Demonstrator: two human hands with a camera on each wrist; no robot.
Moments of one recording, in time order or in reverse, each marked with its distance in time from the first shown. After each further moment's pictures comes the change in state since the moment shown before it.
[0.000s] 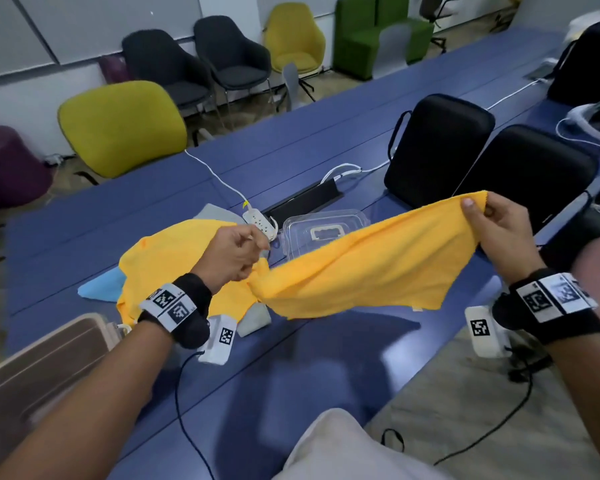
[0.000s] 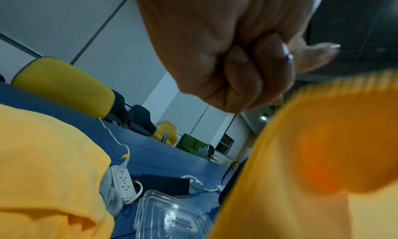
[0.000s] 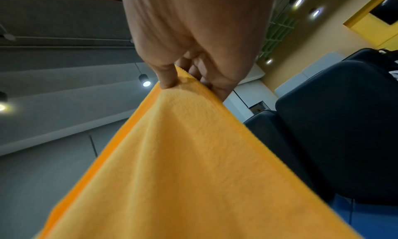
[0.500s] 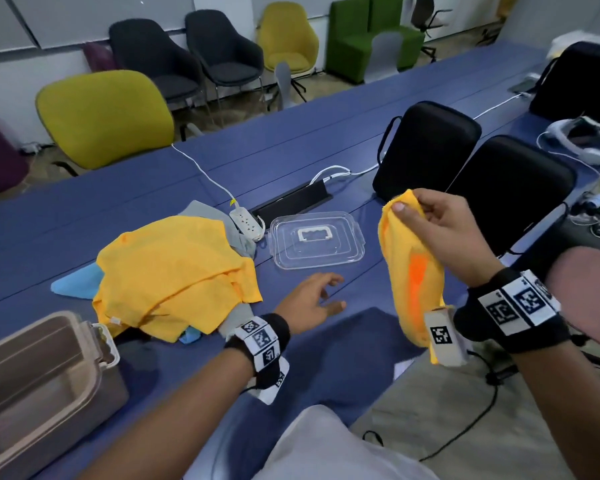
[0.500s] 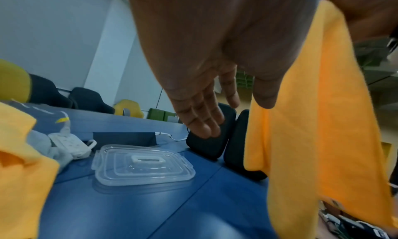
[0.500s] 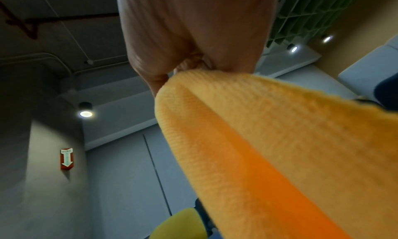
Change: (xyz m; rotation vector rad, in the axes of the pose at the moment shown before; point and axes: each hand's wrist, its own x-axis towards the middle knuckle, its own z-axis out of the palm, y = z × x) left_hand 0.003 -0.063 0.144 0.355 -0.284 0.136; right_hand -0.015 -0.072 0.045 0.022 -0.272 -0.067
